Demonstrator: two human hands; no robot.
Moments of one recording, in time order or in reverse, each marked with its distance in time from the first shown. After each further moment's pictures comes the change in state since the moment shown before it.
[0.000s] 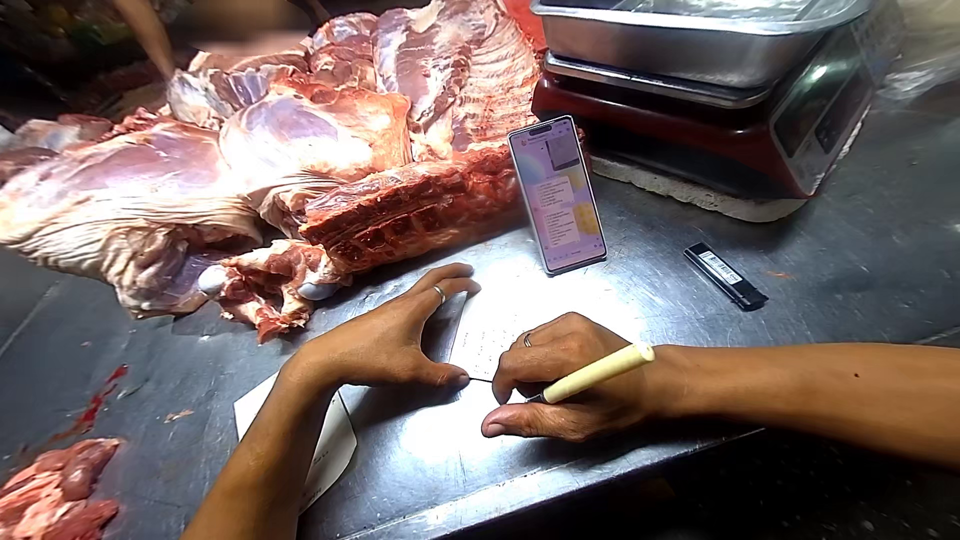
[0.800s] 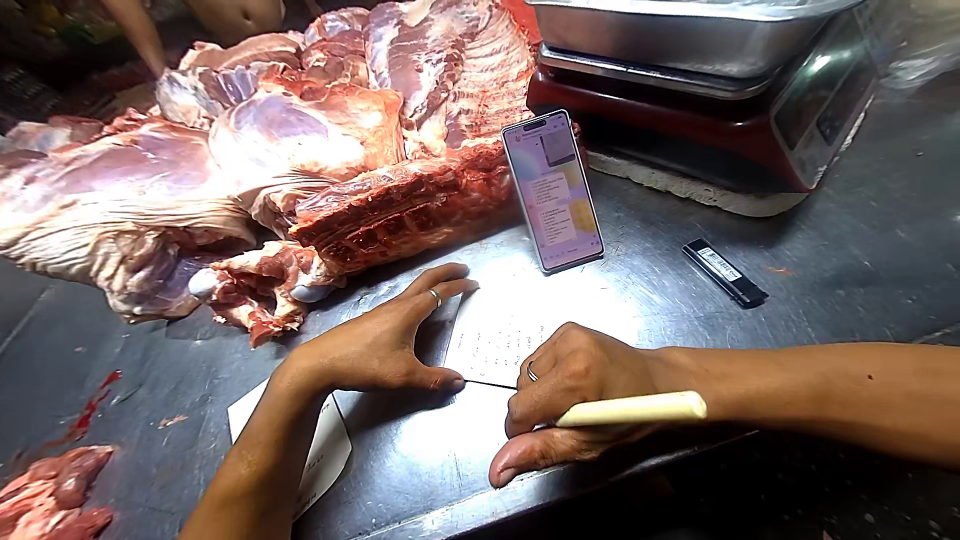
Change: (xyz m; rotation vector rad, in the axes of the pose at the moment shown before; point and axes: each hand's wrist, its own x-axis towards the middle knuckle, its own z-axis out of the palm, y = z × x) left_hand -0.002 0.001 0.000 0.026 -0.012 0.016; right_hand -0.001 -0.005 -0.002 0.018 -0.023 -0.159
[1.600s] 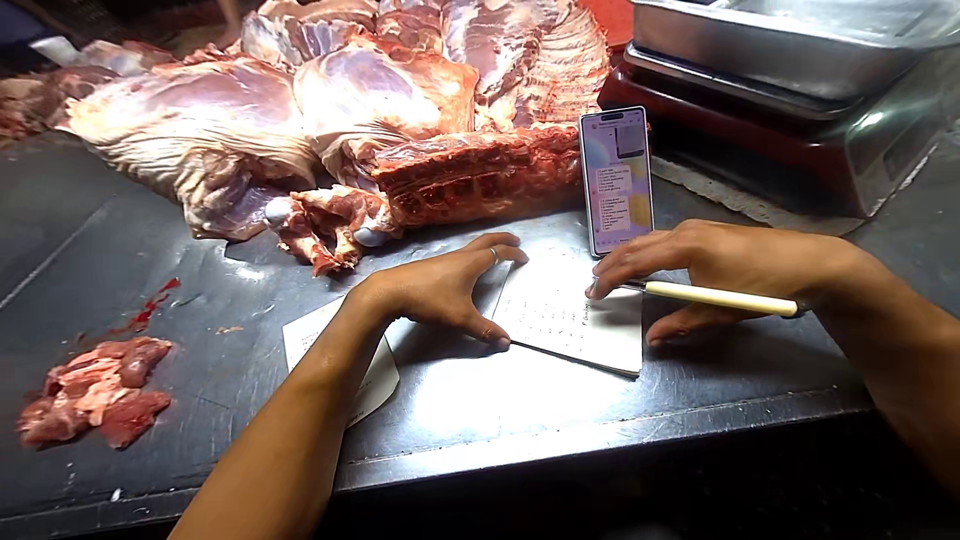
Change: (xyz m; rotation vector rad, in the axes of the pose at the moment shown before) left_hand 0.001 0.006 -0.008 -0.079 -0.049 0.015; right_hand -0.004 0.015 -0.108 -0.215 -0.499 0.389
